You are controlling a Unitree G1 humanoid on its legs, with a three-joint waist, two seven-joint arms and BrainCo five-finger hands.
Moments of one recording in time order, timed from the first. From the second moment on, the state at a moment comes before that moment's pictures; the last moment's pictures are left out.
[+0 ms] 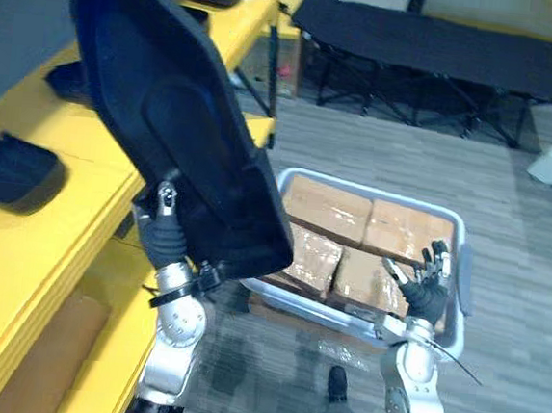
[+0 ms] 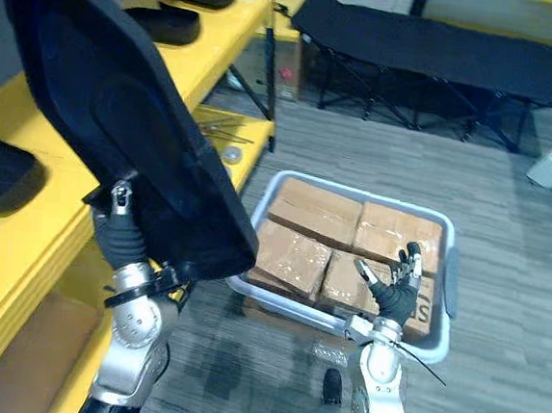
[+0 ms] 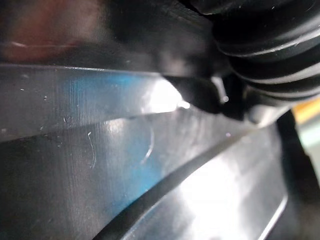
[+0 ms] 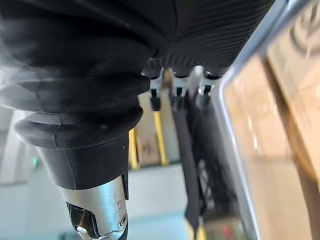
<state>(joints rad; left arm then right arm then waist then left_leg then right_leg) 0.07 0.03 -0.11 -0.34 0.00 -0.33 0.56 0.11 -0.07 0.05 -0.01 0.24 -0.27 -0.41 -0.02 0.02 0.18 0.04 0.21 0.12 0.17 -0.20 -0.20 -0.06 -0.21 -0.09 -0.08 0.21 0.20</state>
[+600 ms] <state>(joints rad) 0.35 -0.02 0.25 -0.54 -0.09 -0.37 0.47 -0.06 -0.04 0.42 0.06 0.14 -0.24 -0.31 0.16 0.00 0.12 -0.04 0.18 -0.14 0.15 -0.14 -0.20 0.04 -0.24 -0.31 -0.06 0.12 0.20</state>
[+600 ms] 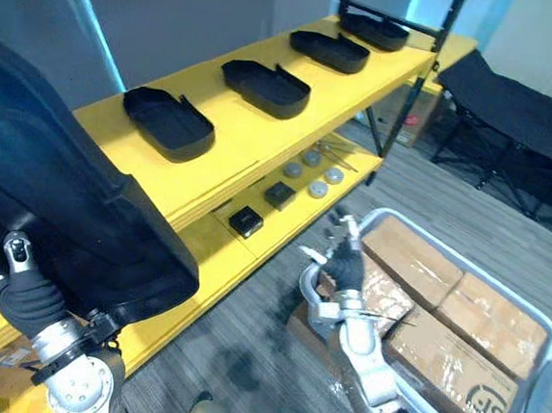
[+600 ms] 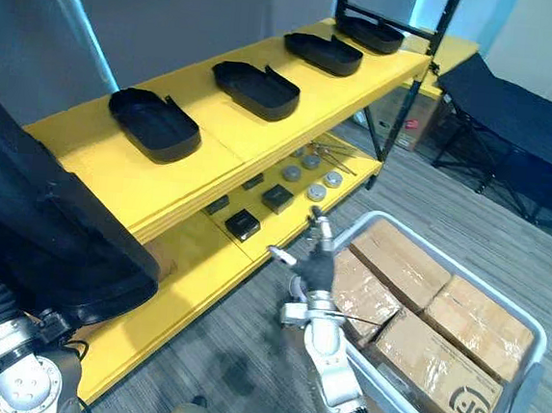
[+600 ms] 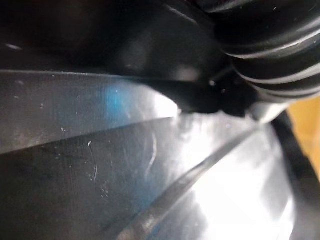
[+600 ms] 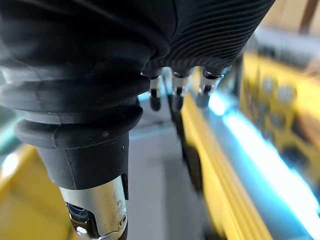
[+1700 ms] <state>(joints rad) 0.27 0.04 0.18 -0.50 -0.10 -0.33 0.21 0.11 0.01 -0.05 -0.04 0.29 -0.30 -0.30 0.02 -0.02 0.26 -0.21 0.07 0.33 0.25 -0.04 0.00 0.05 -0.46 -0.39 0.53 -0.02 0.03</state>
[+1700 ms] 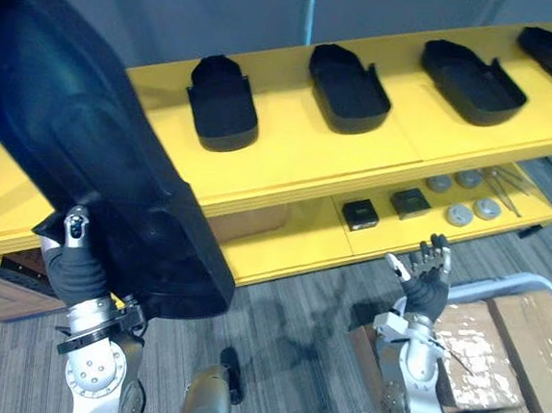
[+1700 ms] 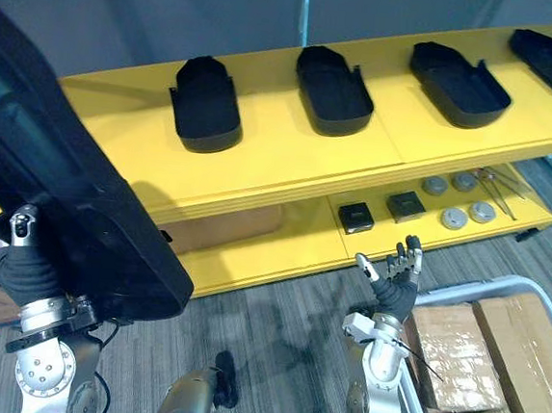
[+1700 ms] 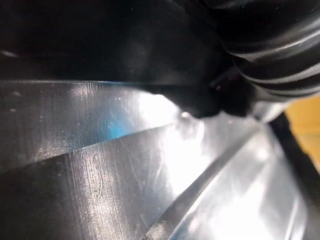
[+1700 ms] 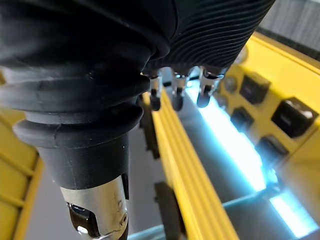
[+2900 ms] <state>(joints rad) 0.23 0.03 0.17 -0.41 -0.10 -0.29 0.22 0.04 -0.06 -0.28 -0.29 0.46 -0.38 -0.16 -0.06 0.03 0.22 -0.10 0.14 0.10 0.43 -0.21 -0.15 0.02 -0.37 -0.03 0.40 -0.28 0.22</state>
